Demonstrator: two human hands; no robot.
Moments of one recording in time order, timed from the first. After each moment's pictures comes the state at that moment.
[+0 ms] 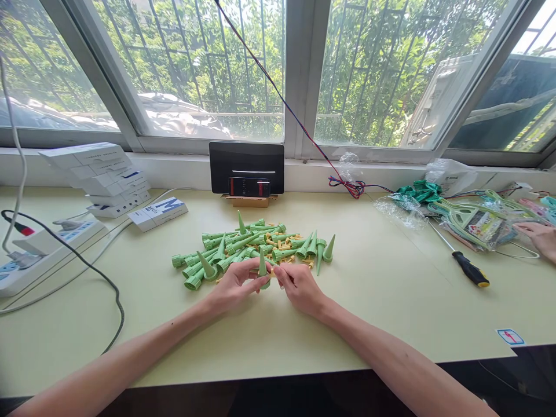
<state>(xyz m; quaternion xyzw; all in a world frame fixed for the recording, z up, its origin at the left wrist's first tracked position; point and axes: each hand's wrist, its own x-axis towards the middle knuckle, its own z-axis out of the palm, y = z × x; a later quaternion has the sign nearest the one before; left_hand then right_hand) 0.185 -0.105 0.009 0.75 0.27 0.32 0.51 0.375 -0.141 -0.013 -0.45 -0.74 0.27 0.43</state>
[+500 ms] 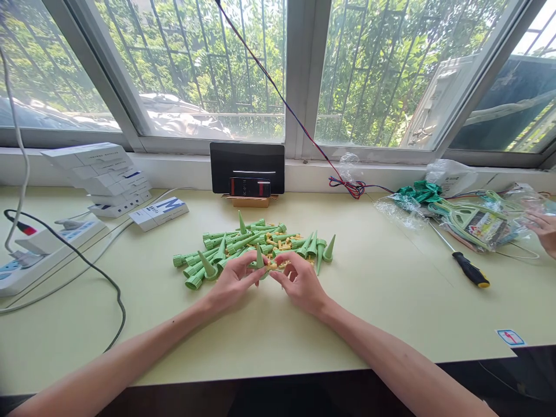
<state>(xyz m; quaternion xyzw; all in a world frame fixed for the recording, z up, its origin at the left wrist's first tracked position) 0.186 -0.102 0.006 0.73 0.30 0.39 0.48 0.375 -0.142 -0.011 -0.45 -0.68 0.32 0.49</state>
